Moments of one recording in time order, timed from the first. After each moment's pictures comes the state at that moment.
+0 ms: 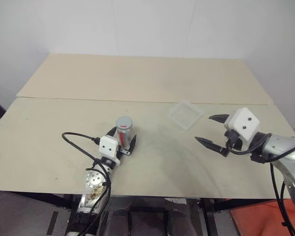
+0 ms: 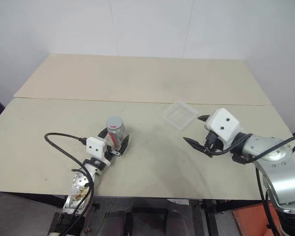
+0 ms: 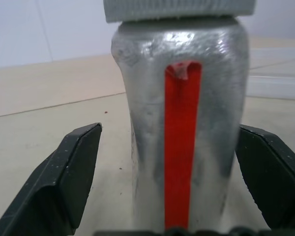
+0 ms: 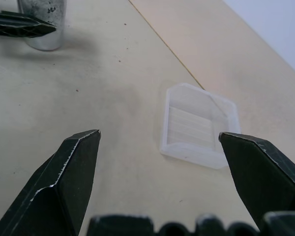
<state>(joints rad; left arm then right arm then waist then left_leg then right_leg) -0.12 0.11 -0.02 0.13 -0.04 -0.28 -0.30 -0.17 -0.88 -0.17 -0.57 0.34 0.60 0.75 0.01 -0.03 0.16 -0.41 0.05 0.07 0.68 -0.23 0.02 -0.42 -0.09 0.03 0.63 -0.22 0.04</state>
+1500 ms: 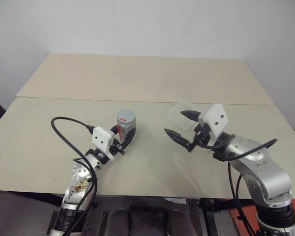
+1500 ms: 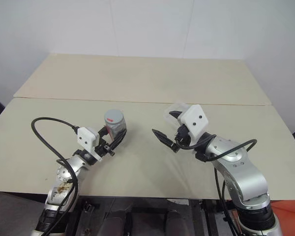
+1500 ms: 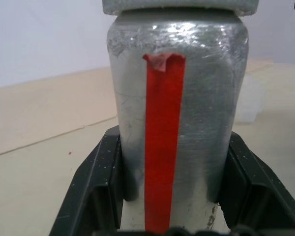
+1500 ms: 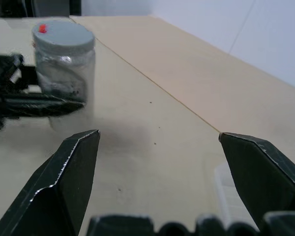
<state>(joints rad) -0.14 0.26 -0.02 -0.13 -0.24 -0.02 -0.53 -0.30 -0.53 0.00 -0.65 0.41 0.69 0.52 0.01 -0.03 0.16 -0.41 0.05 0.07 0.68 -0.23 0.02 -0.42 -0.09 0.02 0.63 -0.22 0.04</state>
